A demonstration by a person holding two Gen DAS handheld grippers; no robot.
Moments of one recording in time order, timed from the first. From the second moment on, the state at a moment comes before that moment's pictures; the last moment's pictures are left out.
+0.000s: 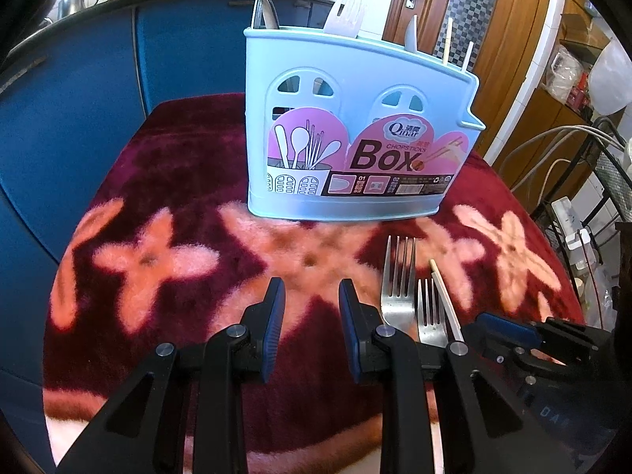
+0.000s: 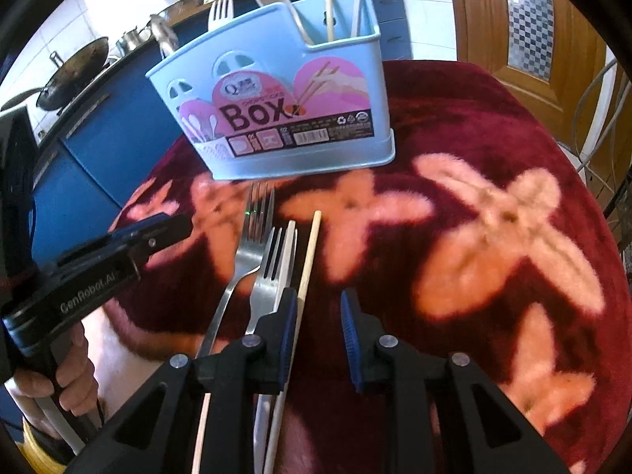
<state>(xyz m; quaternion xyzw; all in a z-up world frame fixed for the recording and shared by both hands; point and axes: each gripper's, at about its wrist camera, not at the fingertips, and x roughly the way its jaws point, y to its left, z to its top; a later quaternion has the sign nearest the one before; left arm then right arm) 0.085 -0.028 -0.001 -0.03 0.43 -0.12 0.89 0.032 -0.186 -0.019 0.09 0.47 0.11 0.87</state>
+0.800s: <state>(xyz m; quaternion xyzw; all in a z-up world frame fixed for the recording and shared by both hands) 0.093 -0.058 -0.015 -0.01 0.47 -0.19 0.86 0.041 -0.218 -0.019 0.08 0.46 0.06 0.88</state>
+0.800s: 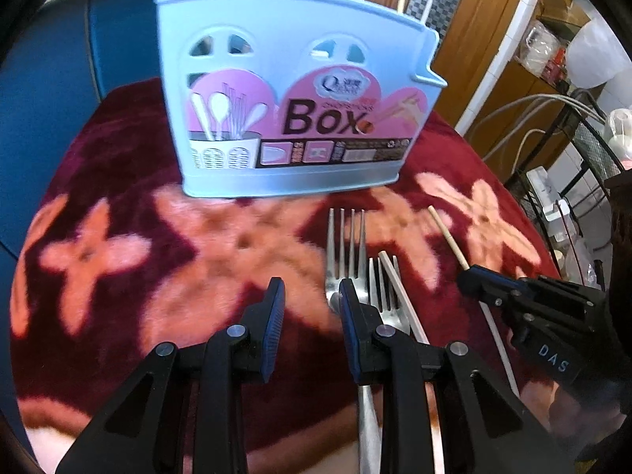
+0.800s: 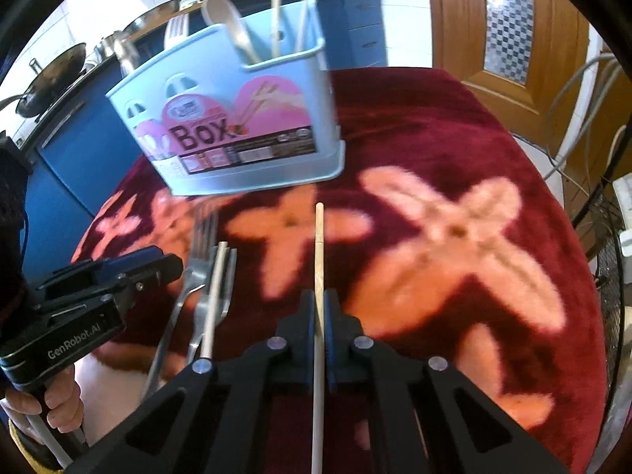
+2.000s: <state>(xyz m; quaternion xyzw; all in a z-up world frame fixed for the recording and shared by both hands) 0.092 -0.047 0.009 -0.03 0.40 -0.19 0.90 0.026 -0.227 -0.001 0.12 0.38 0.11 0.91</state>
